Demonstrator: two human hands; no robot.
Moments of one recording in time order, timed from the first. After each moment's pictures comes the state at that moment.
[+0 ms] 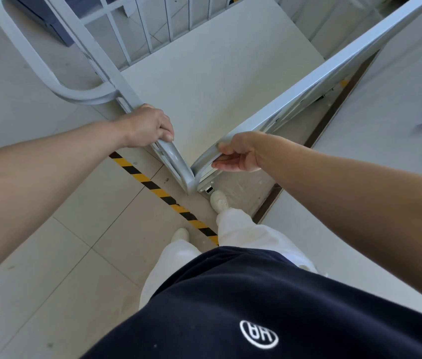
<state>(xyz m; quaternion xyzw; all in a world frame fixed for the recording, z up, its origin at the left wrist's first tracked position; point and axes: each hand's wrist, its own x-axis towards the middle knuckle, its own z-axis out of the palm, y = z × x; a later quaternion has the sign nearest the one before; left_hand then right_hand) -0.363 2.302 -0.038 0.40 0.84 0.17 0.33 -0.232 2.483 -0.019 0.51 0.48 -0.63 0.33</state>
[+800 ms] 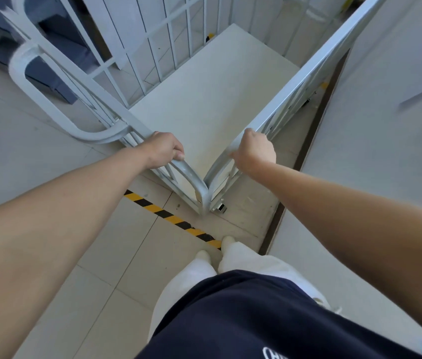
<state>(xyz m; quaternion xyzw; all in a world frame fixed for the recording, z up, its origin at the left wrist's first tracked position) -0.359 2.306 -0.033 0.38 0.85 0.14 0.35 -0.206 2.450 0.005 0.43 0.87 -0.22 0.11</state>
